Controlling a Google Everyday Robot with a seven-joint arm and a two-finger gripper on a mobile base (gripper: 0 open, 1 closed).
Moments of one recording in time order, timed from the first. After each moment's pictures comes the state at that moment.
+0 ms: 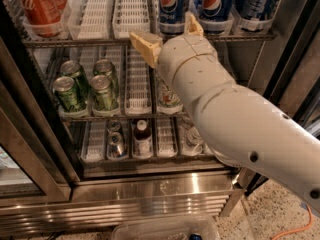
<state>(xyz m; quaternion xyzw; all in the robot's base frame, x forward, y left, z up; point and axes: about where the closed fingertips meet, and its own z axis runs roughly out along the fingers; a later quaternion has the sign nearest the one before) 0.565 -0.021 1.050 -0.16 0.64 0.07 0.75</state>
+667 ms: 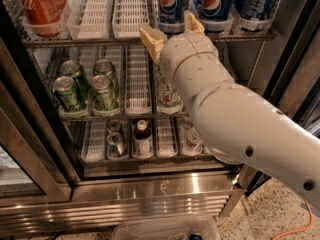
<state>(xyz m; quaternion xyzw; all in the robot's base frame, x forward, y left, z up) 0.576 -0.032 1.049 -0.14 0.64 0.04 0.76</state>
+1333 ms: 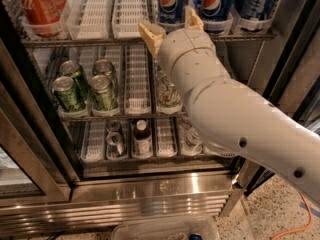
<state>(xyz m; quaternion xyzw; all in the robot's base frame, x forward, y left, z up) 0.587 -0.032 1.054 -0.13 0.63 0.04 0.77</state>
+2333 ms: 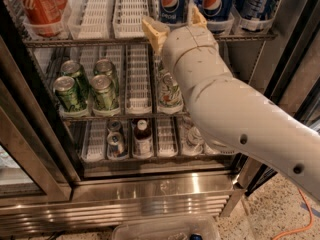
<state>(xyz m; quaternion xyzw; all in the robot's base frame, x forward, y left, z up) 0.593 -0.041 1.058 -0.12 0.62 0.03 0.77</state>
